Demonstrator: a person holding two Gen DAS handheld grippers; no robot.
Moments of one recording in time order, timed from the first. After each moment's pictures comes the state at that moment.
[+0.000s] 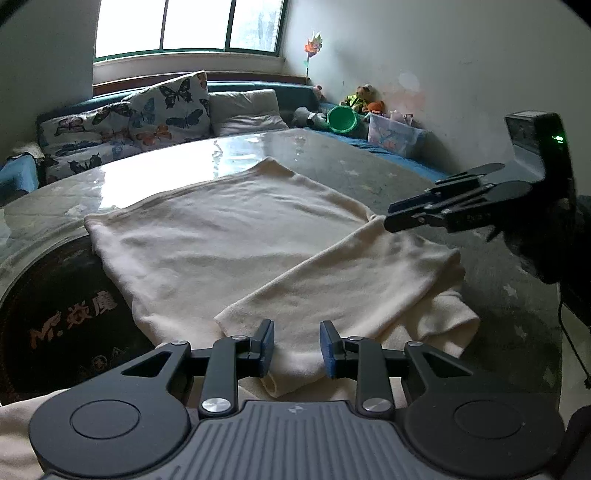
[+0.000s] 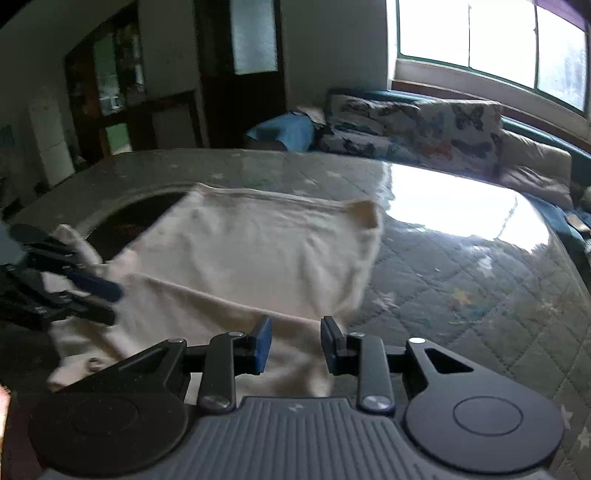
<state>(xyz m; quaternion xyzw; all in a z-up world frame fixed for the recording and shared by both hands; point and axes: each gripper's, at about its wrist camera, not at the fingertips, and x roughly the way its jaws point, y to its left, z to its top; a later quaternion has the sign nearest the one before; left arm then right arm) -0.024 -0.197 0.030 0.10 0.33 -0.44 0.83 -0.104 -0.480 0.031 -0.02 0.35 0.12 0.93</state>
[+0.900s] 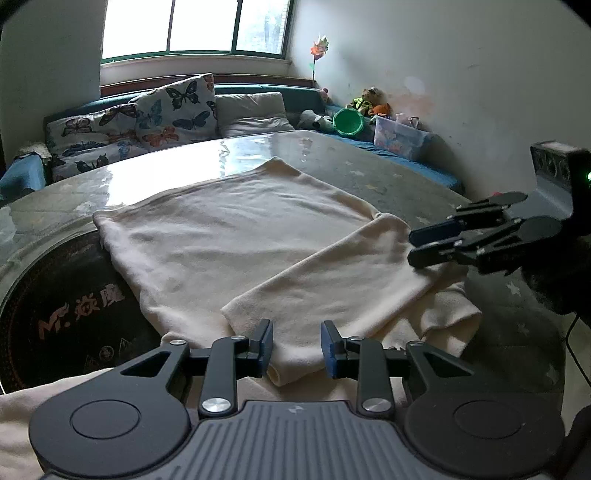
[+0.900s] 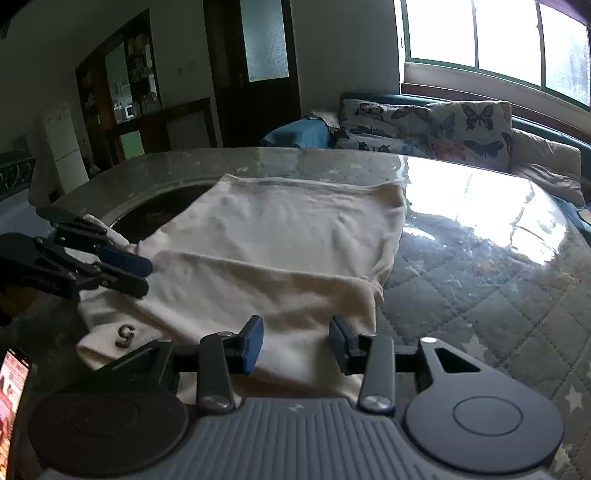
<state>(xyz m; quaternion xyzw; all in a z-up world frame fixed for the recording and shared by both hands) -0.028 -0.191 0.028 0.09 0.33 -0.43 0.84 -0.132 -0.468 0.011 0.00 0.33 0.14 0.93</state>
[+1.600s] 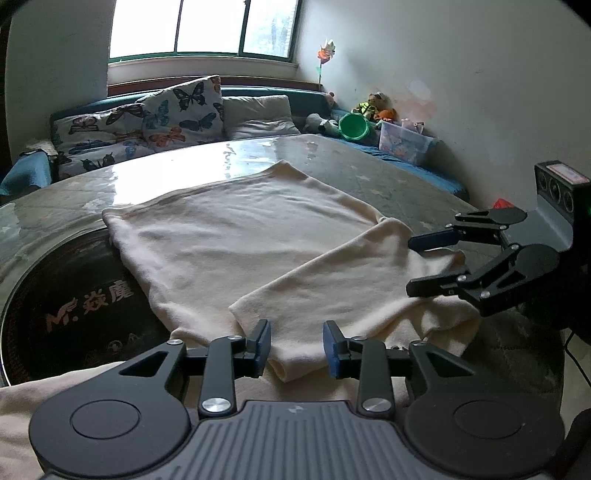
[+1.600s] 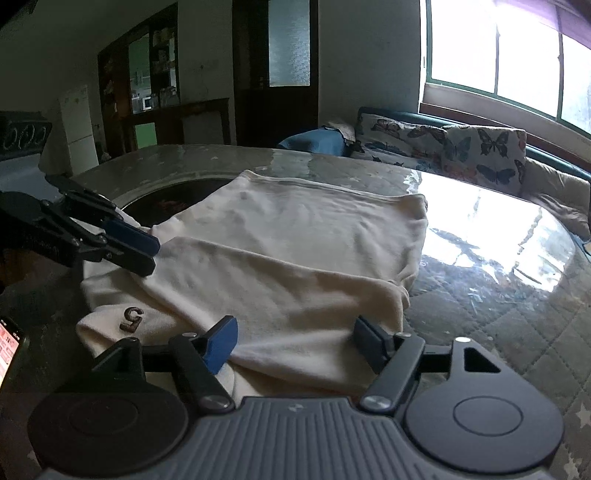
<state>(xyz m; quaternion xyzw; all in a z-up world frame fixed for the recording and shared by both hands) -0.030 -0.183 0.032 0.08 0.33 -0.42 0.84 -0.136 -0.446 0.000 -0.05 0.31 0.16 0.94</state>
